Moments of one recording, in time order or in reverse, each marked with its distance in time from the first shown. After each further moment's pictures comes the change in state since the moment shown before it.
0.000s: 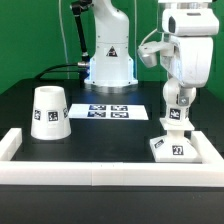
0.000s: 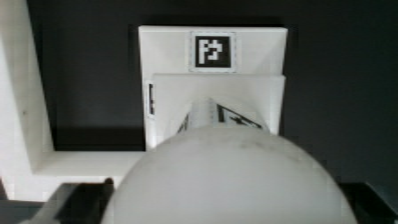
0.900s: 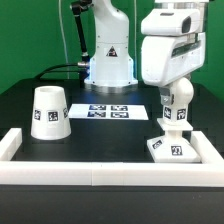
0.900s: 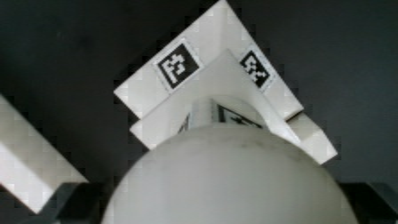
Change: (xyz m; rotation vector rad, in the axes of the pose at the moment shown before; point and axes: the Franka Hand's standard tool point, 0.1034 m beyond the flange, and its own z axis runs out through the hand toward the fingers) arm -0.004 0.000 -0.001 0.014 -0.003 0.734
